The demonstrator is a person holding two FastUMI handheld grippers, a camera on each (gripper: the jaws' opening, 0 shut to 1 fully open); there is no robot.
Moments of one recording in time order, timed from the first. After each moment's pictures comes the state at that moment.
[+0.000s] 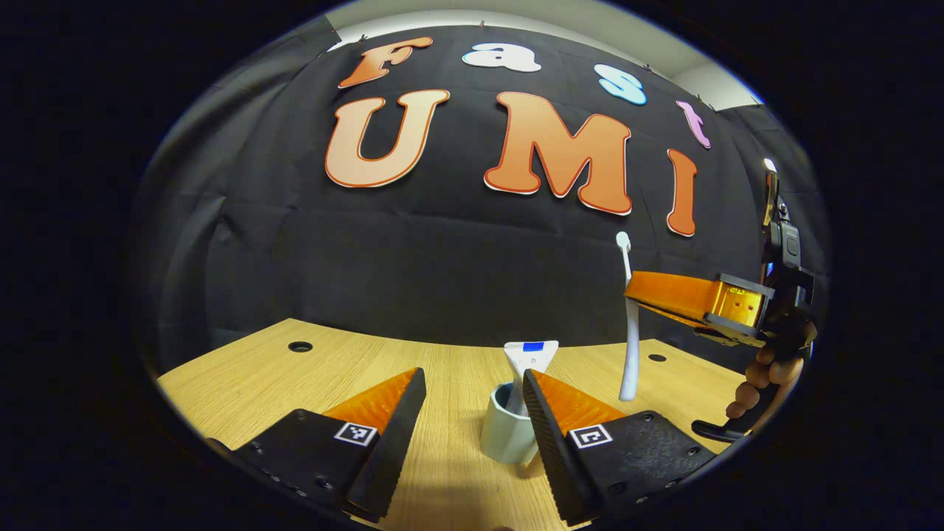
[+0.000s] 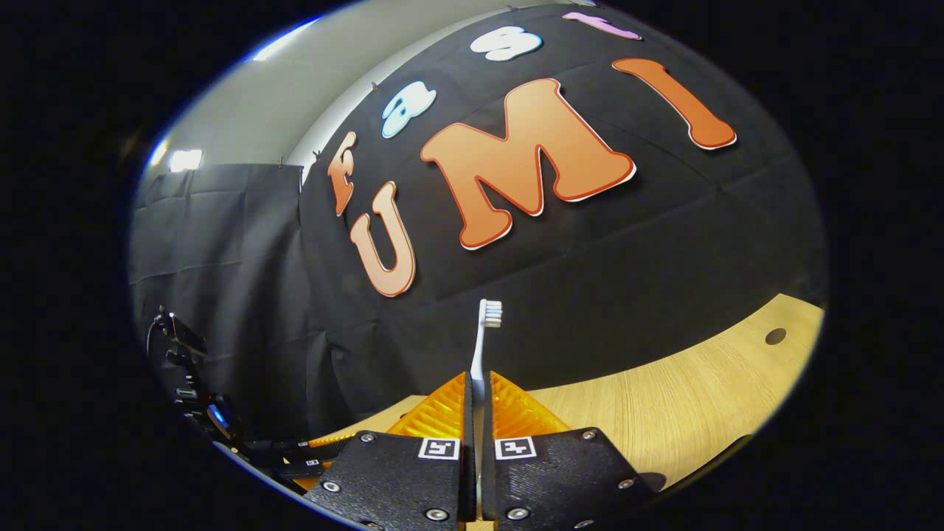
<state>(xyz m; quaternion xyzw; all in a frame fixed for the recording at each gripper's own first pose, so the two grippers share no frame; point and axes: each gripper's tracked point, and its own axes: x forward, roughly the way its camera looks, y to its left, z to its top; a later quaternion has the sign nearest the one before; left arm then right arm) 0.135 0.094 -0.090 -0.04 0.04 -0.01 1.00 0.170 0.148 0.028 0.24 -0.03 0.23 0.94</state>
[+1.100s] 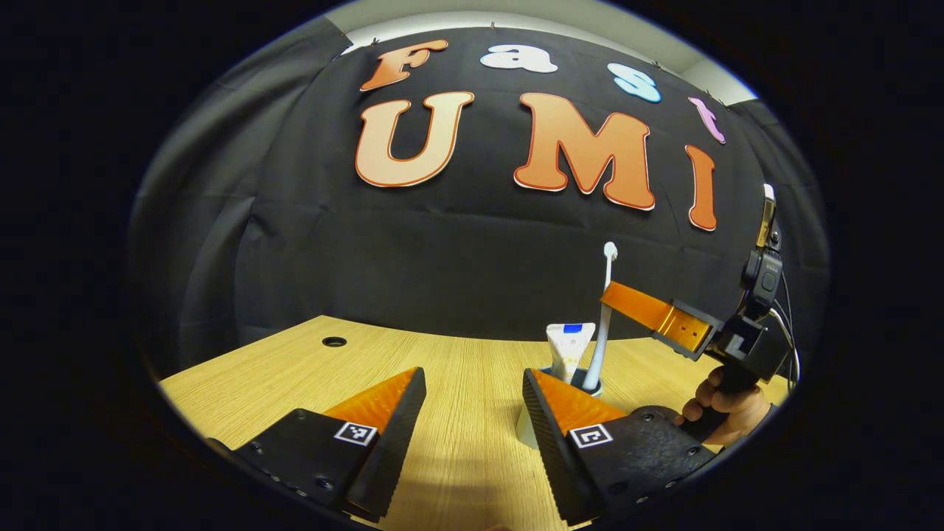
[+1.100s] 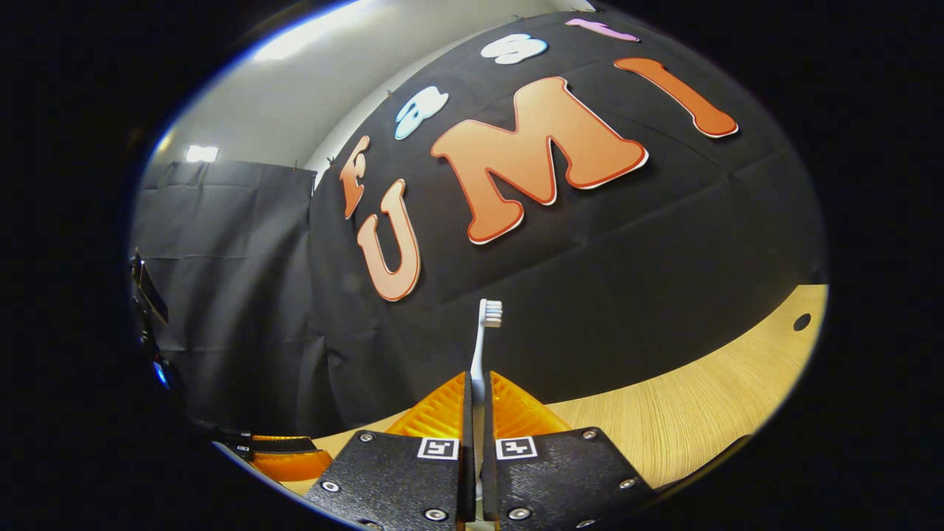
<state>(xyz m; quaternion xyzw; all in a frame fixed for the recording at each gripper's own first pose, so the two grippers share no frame) 0.115 0.120 -0.104 -0.04 0.04 0.04 1.00 0.207 0.185 -0.010 0.21 -0.07 0.22 0.95</state>
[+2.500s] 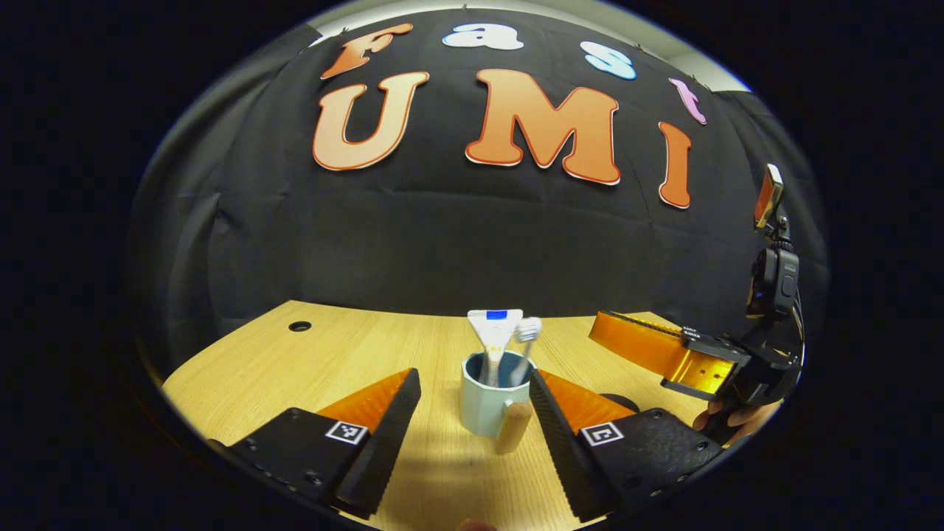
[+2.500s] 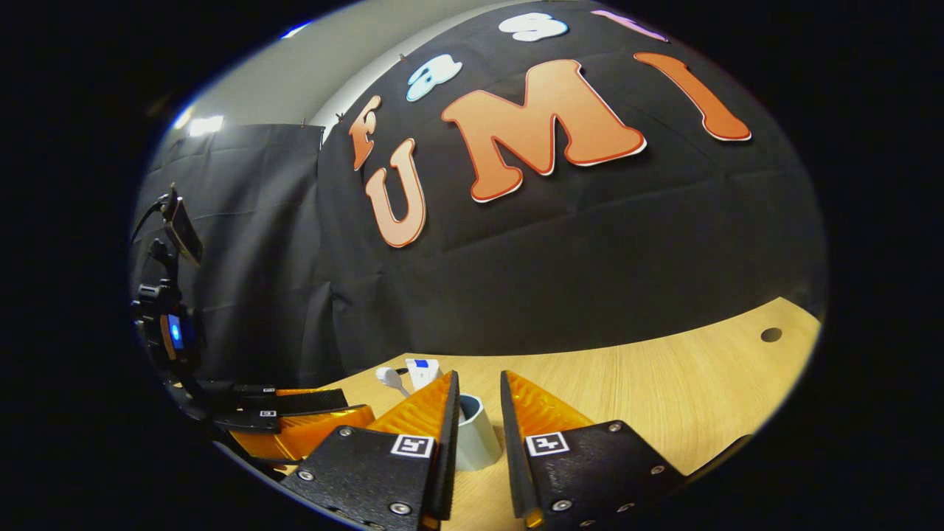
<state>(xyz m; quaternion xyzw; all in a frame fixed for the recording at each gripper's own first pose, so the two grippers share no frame) 0.116 0.044 -0.097 -0.03 0.11 -0.01 0.99 0.142 0.138 -0.036 0.15 0.02 0.24 0.96</state>
